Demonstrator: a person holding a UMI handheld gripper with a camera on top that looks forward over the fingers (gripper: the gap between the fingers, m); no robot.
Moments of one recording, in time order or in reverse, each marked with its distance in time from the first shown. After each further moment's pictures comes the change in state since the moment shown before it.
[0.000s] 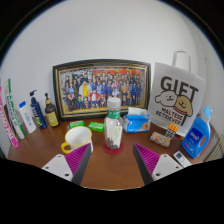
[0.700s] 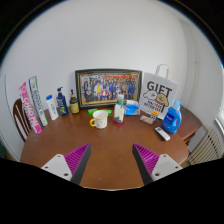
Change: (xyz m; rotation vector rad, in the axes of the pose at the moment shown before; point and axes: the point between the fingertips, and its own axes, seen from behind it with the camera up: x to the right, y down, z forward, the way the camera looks) arm -0.065 0.044 -0.278 -0.062 0.056 -0.002
